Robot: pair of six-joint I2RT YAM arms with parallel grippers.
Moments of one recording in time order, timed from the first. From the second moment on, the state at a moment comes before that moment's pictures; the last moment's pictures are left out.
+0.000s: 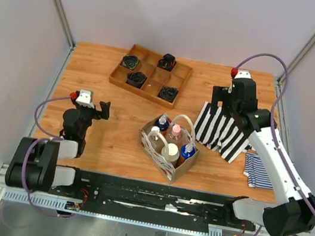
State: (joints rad) left arm 0.06 1.34 0.11 1.21 0.15 -0.06; right arm 0.37 1.28 1.25 -0.65 0.26 0.14
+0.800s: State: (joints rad) left arm -0.04 1.09 0.69 0.32 0.64 -0.71; right arm 0.35 1.16 1.18 -0.68 0.00 0.19
